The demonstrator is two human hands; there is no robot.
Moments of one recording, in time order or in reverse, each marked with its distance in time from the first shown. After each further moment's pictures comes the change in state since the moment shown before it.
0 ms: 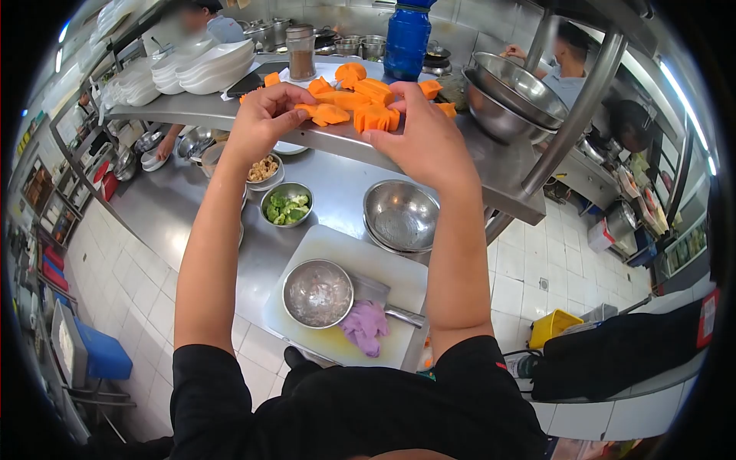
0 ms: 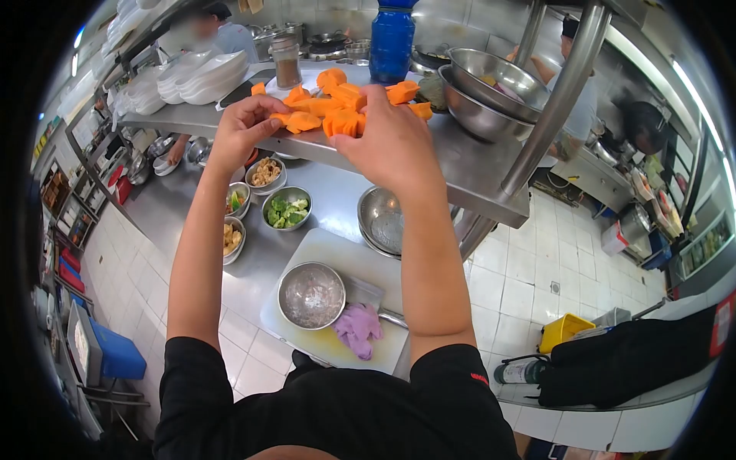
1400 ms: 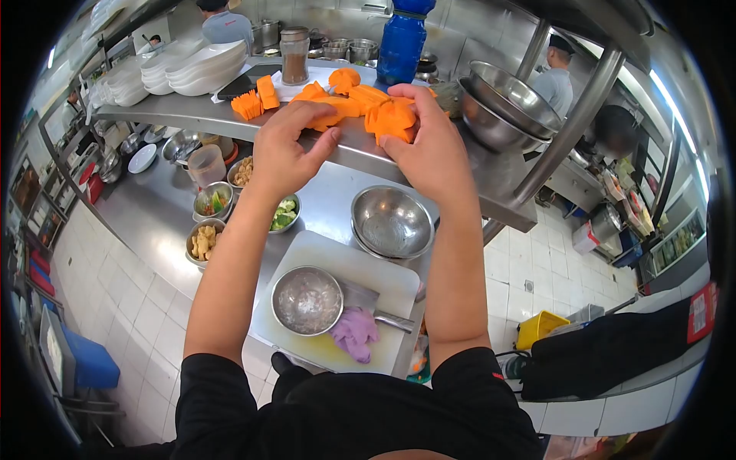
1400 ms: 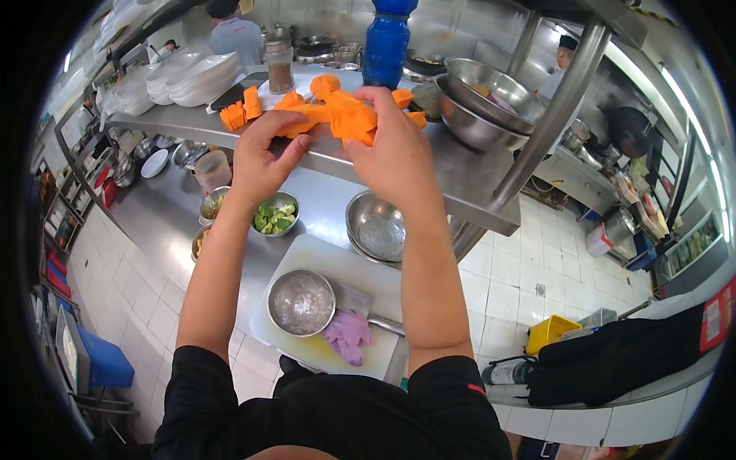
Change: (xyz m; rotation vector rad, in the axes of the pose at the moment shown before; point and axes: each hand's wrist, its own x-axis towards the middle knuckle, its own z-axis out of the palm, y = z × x) left_hand -0.019 0.013 0.060 0.630 0.252 0.302; right_hand -0.008 0.002 -0.001 0.257 0.098 -0.036
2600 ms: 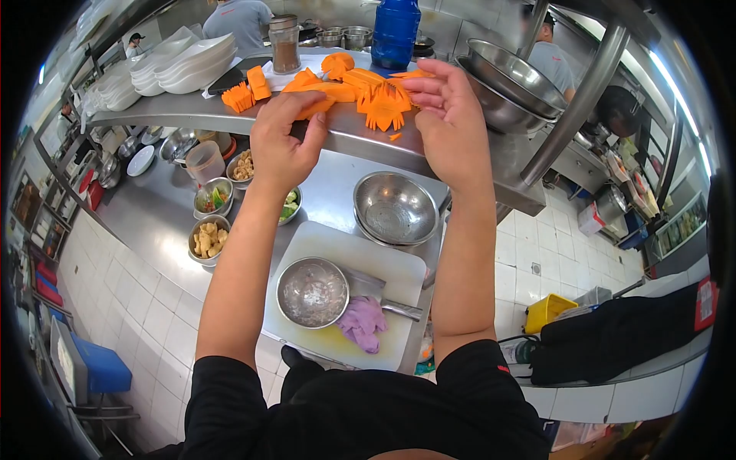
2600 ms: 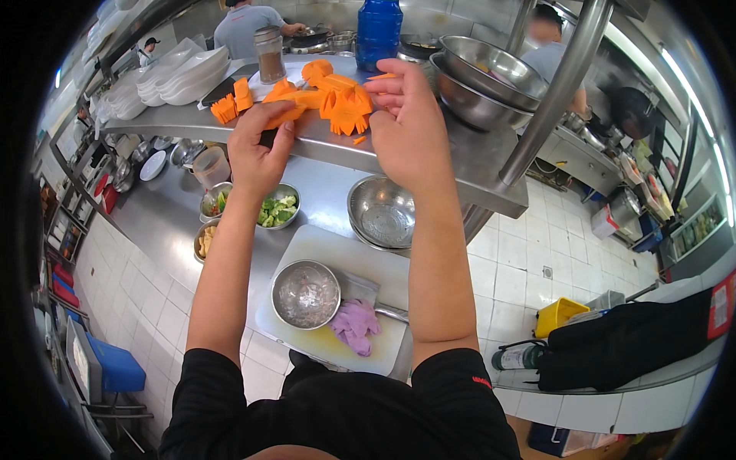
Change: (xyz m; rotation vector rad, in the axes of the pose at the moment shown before) left_hand -0.005 -0.011 0.016 0.051 0.246 0.170; right_hand 0.002 0.016 -0.004 0.377 0.139 -0.079
